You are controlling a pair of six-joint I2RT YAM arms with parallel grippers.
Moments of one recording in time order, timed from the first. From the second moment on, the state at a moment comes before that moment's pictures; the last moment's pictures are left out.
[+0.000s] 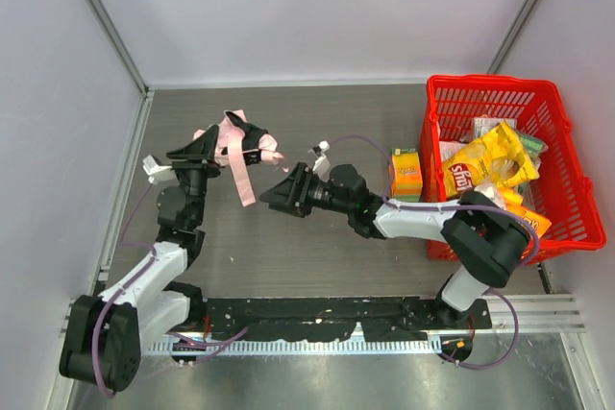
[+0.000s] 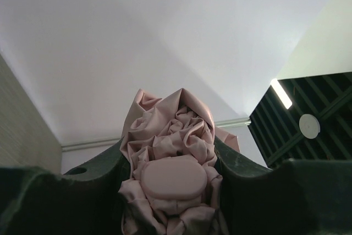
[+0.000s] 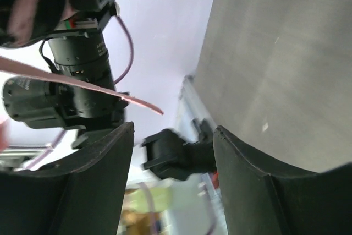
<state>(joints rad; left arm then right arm) -0.22 0.94 0.32 0.89 -0.19 -1.65 0.88 1.60 0.76 0.74 -0.31 1.17</state>
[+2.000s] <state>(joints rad) -0.21 0.96 0.38 1.00 -0.08 -1.80 0.83 1.67 0.68 1.23 -0.52 0.94</state>
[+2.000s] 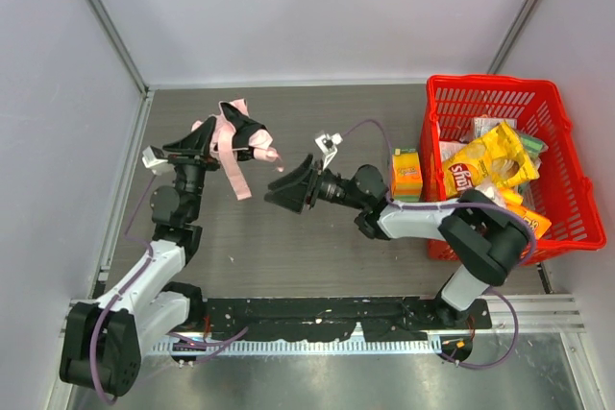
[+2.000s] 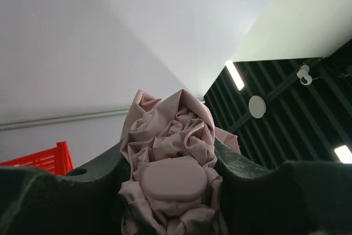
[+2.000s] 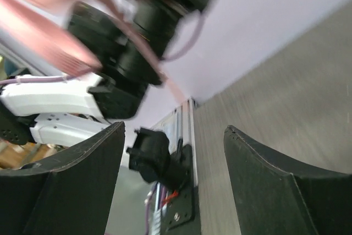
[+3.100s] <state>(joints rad) -0.21 0.90 0.37 0.79 -0.07 -1.89 0.98 1.81 0.93 1.13 -0.30 0.35</state>
